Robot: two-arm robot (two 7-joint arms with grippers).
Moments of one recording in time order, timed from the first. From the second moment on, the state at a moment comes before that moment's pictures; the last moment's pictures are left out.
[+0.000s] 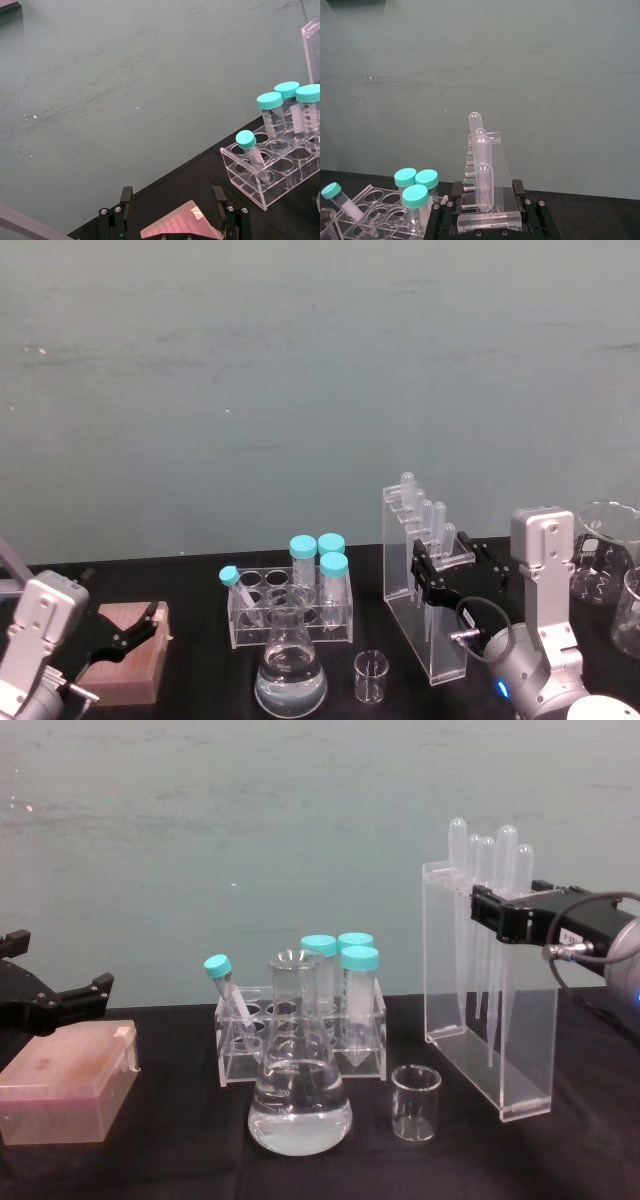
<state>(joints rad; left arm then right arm) -0.20 0.60 0.45 -1.41 -0.25 -0.12 0.03 0.15 0.04 -0.15 -1.52 0.07 0.06 0.07</state>
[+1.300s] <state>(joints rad) -0.20 0.60 0.45 -1.41 -0.25 -0.12 0.03 0.16 0.02 -0.06 -1.52 0.05 0.03 0.03</state>
